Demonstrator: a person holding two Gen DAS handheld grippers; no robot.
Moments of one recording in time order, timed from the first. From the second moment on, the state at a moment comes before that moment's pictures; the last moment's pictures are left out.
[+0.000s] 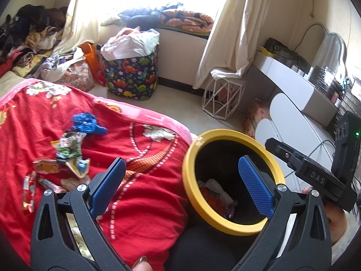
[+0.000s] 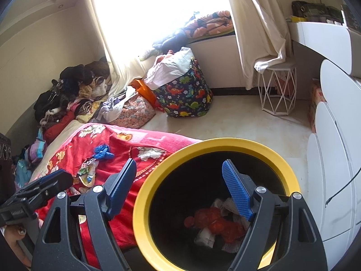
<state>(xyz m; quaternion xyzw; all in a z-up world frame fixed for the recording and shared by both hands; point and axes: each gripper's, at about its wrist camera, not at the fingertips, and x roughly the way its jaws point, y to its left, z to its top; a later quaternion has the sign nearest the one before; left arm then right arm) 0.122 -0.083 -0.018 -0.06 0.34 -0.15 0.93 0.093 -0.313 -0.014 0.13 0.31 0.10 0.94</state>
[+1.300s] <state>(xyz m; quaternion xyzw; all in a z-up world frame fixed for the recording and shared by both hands) 0.105 0.082 -0.018 -0.11 0.31 0.01 0.94 0.126 -0.145 0.002 0.03 0.32 0.24 0.91</state>
